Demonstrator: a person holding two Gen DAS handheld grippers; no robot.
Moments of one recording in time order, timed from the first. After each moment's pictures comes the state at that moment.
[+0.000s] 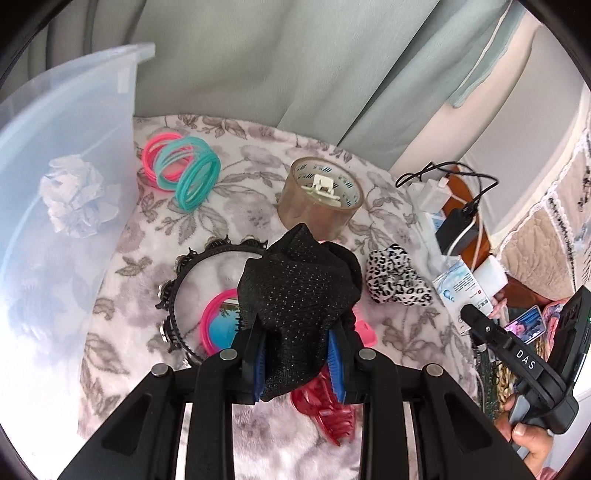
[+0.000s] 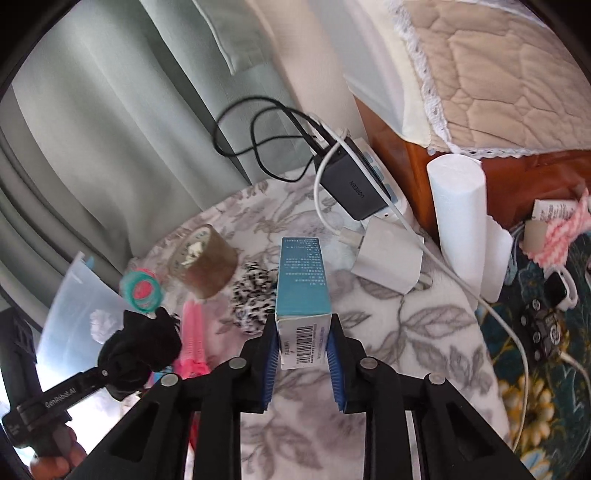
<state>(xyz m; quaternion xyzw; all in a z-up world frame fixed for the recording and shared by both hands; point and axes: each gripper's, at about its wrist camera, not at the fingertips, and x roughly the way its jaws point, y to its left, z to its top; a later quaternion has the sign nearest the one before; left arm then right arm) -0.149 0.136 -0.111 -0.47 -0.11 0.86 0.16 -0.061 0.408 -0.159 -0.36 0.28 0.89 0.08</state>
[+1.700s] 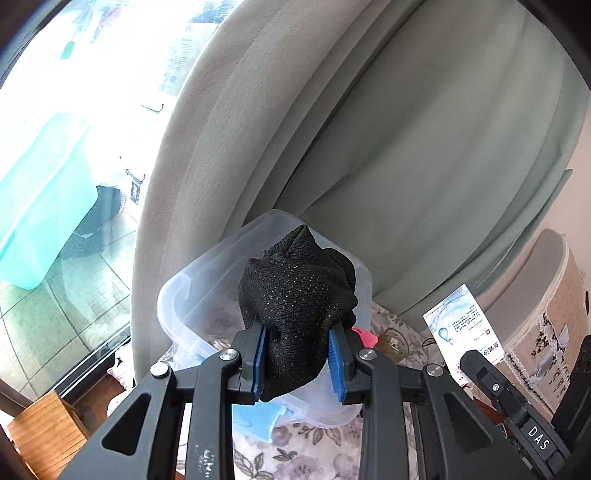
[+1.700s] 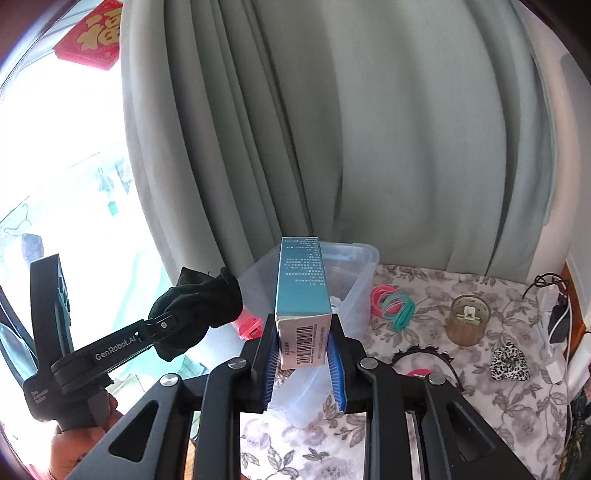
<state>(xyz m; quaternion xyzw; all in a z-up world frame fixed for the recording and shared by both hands) -0.019 -0.123 0.012 -0.28 -0.26 0.92 0.00 -0.049 0.100 0.014 -0.28 0.06 0.94 -0.16</state>
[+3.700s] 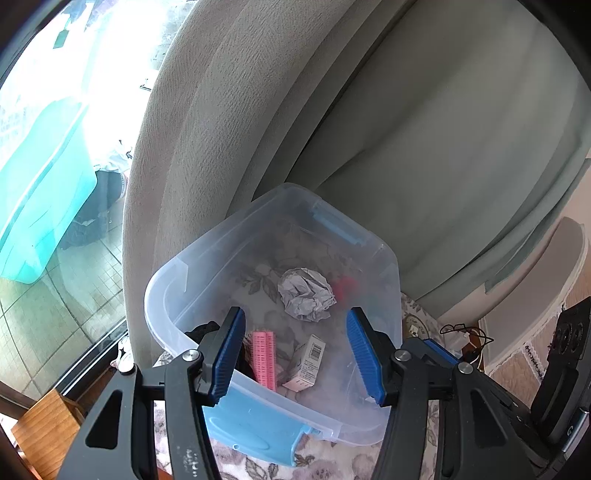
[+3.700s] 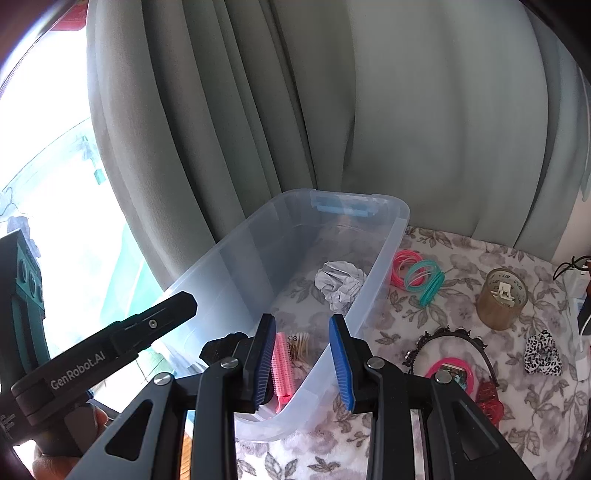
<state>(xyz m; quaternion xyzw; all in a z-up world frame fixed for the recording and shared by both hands) -0.033 -0.134 -0.005 -0.32 -0.25 0.92 0.00 -0.105 0.069 -0.033 -0.35 0.06 0.92 -0.16</state>
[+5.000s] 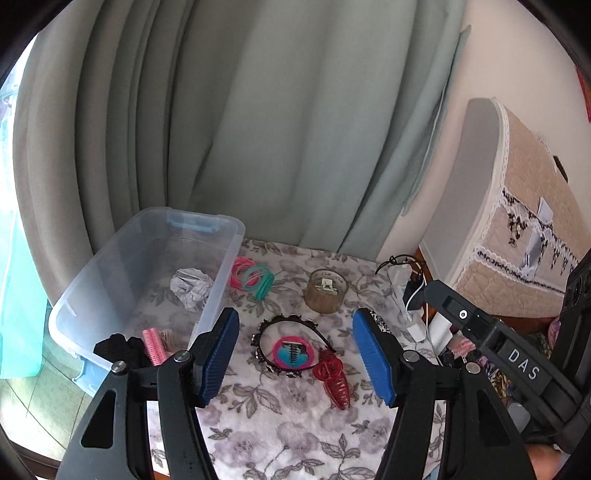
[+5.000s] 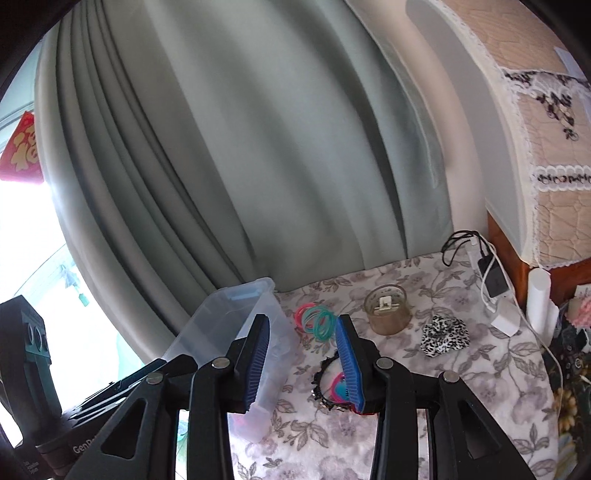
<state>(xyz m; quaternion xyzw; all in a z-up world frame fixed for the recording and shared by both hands) -0.020 0.072 0.037 -0.33 -0.06 0.93 0.11 -0.001 0.265 0.004 -0.24 0.23 0.94 -0.04</state>
